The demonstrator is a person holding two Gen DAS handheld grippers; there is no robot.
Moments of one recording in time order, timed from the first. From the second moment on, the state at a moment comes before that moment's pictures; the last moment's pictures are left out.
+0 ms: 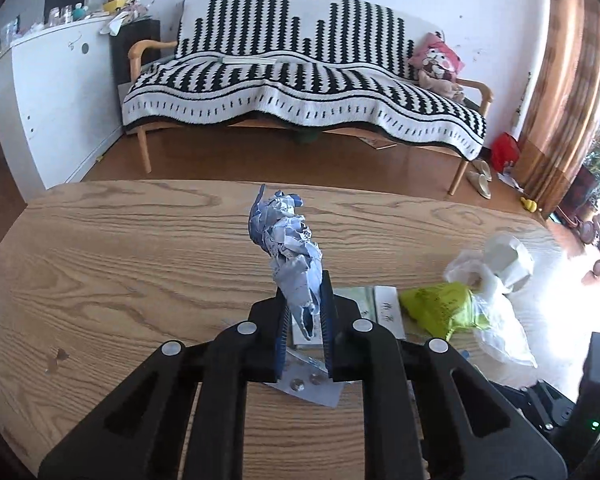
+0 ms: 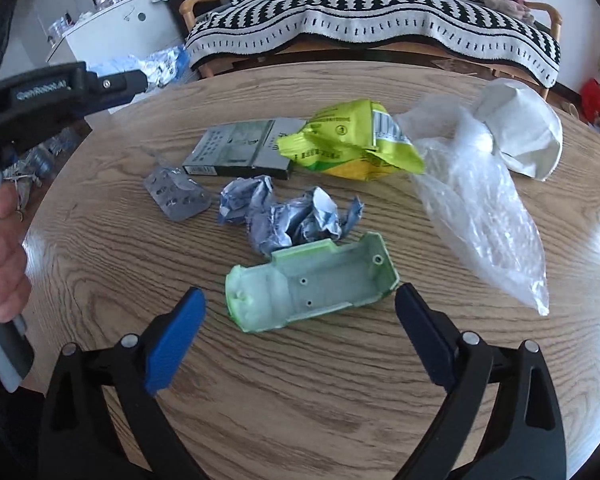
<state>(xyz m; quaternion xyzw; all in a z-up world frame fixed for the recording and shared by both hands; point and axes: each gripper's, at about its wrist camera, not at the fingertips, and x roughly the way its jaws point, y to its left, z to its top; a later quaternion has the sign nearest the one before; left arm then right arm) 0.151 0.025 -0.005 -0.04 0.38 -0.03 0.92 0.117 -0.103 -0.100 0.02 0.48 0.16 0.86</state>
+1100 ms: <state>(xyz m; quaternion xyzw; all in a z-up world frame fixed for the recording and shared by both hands) 0.048 -0.199 0.010 0.03 0.39 -0.24 0.89 -0.011 -0.348 -0.019 0.12 0.40 -0.03 0.91</state>
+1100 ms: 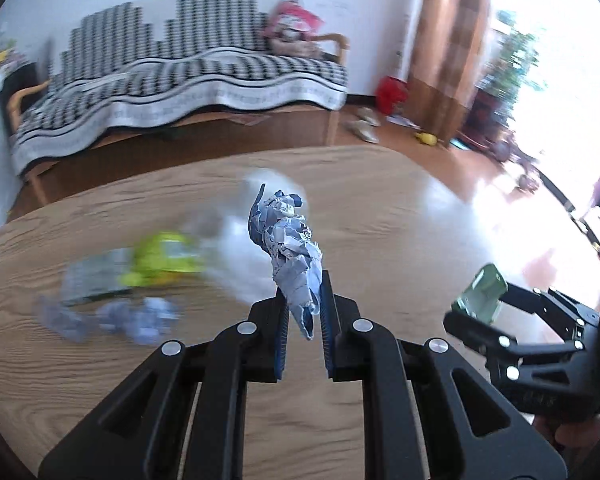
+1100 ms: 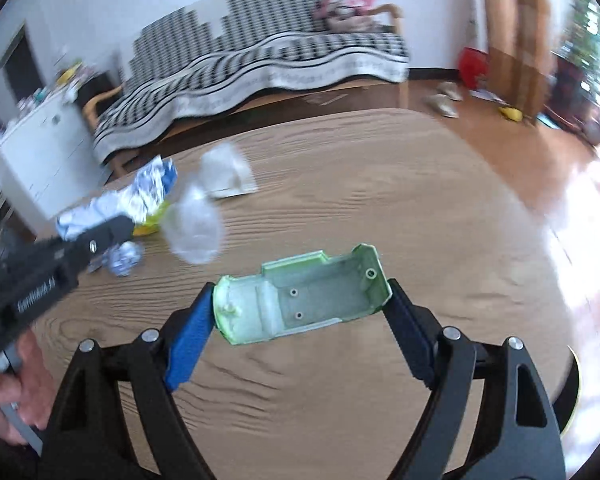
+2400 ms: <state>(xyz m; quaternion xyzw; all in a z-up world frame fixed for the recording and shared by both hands) -0.140 -0.527 -0.064 0.16 0.39 -0.52 0.74 -0.276 -0.661 -0.113 0.33 0.43 -0.32 0.78</state>
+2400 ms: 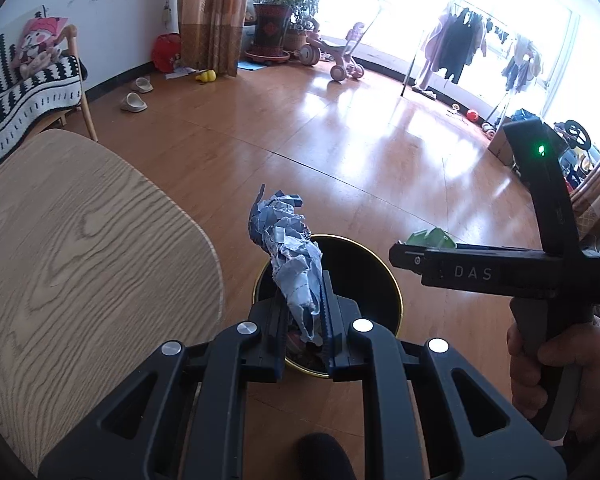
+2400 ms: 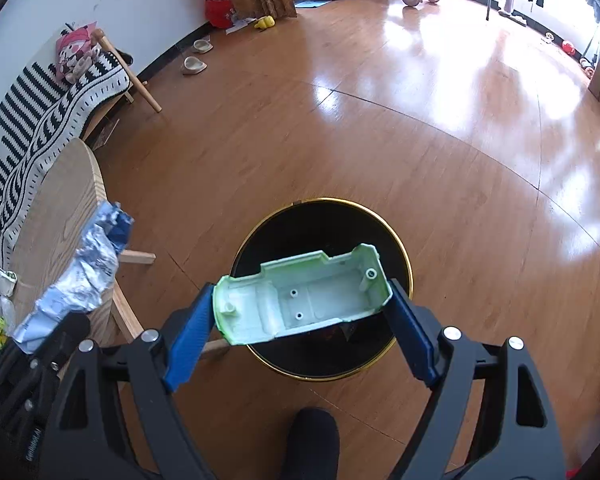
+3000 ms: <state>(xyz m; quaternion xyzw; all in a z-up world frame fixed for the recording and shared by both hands) -0.134 -0.548 -0.082 0.17 0.41 -0.54 0.71 -0.290 -0.671 -0.097 0.36 0.39 -0.34 0.78</state>
